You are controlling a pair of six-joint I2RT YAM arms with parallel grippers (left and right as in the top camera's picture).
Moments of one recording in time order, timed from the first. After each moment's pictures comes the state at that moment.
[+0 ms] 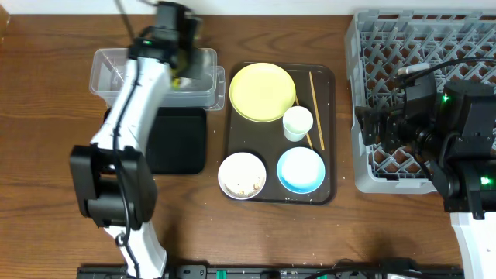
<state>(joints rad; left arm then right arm) -0.10 1.97 1.71 -0.76 -0.03 0.03 0.05 1.08 1.24 -0.84 -0.24 -0.07</state>
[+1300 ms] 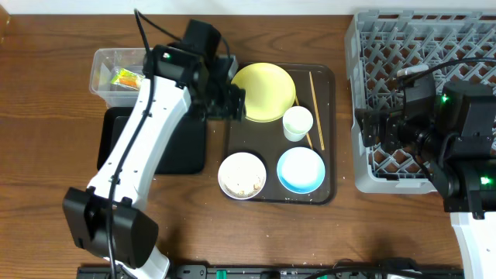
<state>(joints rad) -0.34 1.76 1.71 -1.31 0.27 -0.21 0.05 1.09 1.24 -0.86 -0.24 -0.07</state>
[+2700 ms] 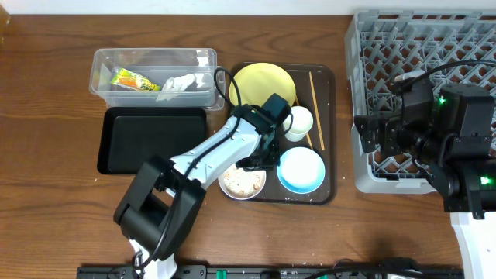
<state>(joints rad) -0.66 1.91 1.32 -0.92 0.13 -0.69 0.05 1.09 1.24 -0.92 -0.24 -0.07</state>
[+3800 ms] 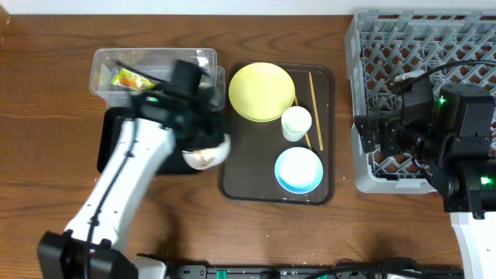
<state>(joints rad) -0.22 1.52 1.32 -1.10 0.38 -0.34 0.05 1.09 1.24 -0.92 -0.24 -0.07</state>
